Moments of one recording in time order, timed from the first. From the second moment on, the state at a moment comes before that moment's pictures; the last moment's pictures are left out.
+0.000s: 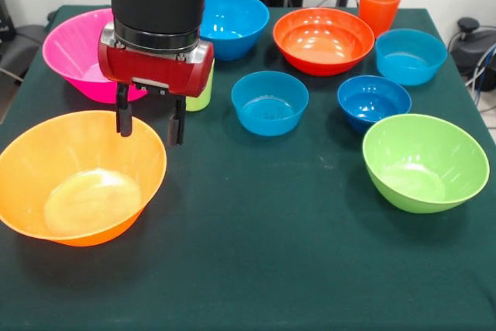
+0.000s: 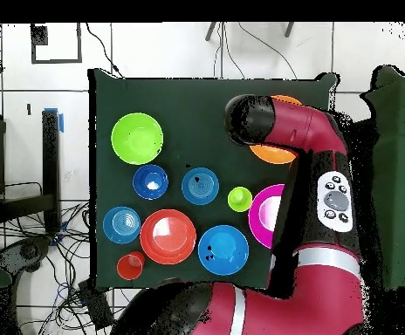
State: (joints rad) arm -0.34 -0.46 0.00 1.17 -0.12 0.66 1.68
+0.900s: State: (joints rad) arm -0.36 -0.41 0.01 1.17 -0.13 0.66 1.68
